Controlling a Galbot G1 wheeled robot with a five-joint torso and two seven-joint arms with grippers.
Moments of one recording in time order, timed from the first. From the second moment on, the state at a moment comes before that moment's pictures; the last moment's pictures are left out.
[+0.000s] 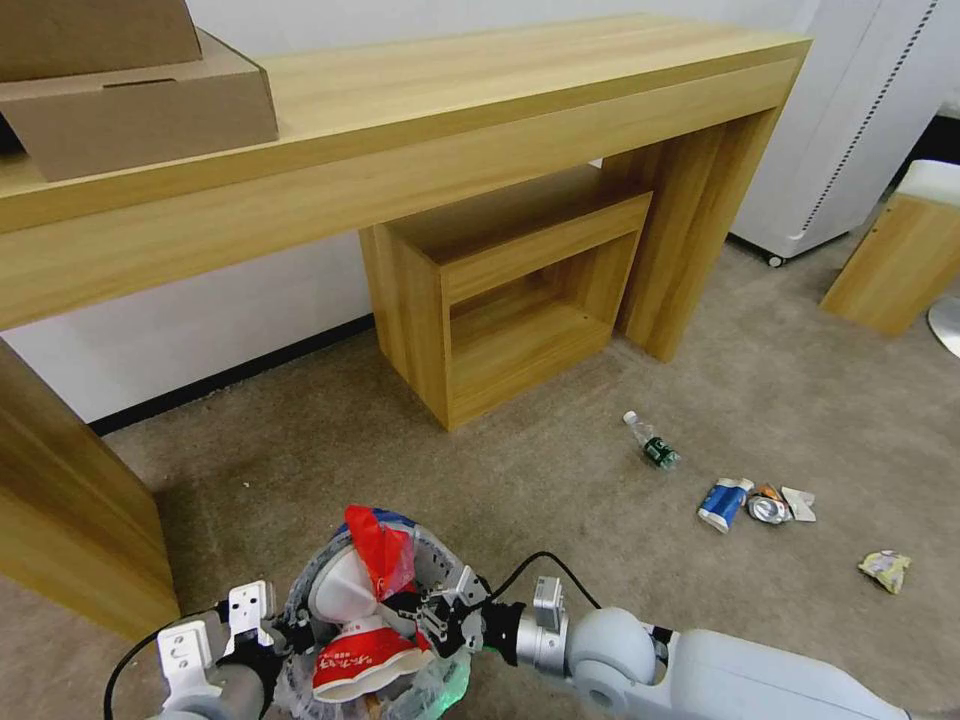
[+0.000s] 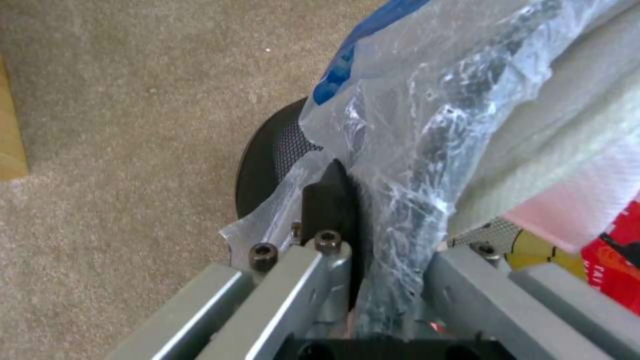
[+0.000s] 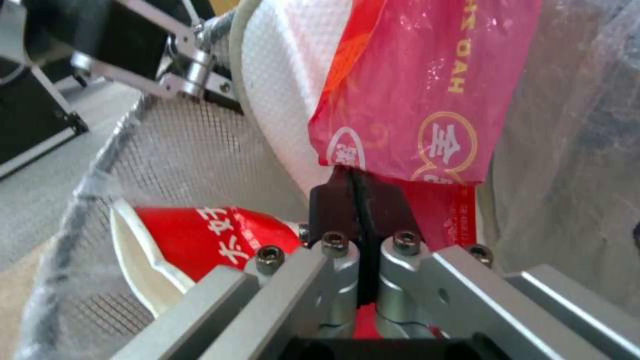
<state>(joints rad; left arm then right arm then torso) 1.83 -0.89 -0.47 -2.39 -1.13 0.41 -0.75 -0.68 0.81 -0.73 1.88 0.84 0.15 -0.23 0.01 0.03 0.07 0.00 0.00</state>
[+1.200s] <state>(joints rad) 1.85 -0.88 -0.48 -2.41 -1.10 0.41 -0.76 -0.62 0.86 -0.80 1.78 0.80 0.13 -0.25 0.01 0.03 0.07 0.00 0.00</state>
